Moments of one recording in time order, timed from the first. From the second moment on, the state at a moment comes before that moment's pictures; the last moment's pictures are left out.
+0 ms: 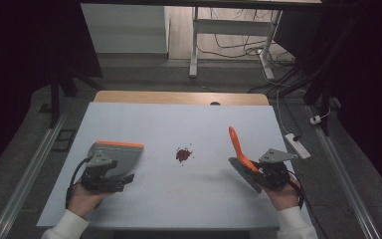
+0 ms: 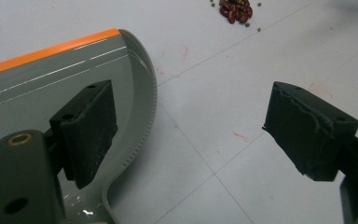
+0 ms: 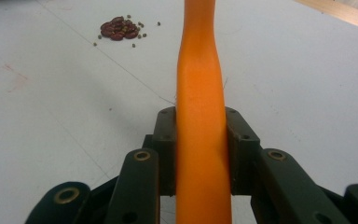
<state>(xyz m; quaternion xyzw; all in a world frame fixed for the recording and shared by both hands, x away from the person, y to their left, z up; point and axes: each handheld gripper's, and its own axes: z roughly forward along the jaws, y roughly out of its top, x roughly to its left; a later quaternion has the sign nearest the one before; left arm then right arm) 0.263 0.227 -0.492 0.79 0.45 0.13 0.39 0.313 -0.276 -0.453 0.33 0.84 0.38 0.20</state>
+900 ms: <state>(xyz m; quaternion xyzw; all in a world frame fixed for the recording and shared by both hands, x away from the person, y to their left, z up) 0.270 0.207 -0.464 0.81 0.44 0.12 0.36 0.310 -0.282 -0.450 0.34 0.83 0.38 0.21</state>
